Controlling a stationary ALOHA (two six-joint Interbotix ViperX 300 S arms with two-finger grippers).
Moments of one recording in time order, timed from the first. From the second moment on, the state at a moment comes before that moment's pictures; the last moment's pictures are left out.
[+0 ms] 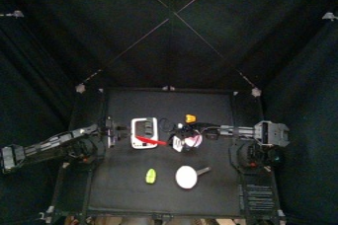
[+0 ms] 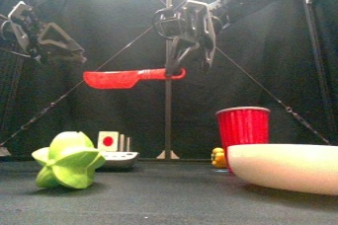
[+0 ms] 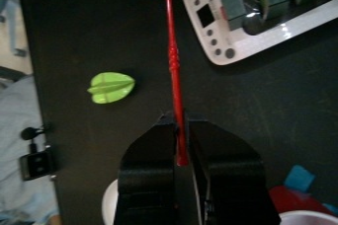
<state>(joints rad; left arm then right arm) 0.48 -0.93 1.21 -1.64 0.32 1.64 -0.20 -0.01 0.32 0.48 0.60 -0.12</state>
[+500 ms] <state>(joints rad) 0.46 -0.94 1.22 -1.66 0.32 1.63 -0.23 -0.04 0.23 0.37 1.08 0.32</state>
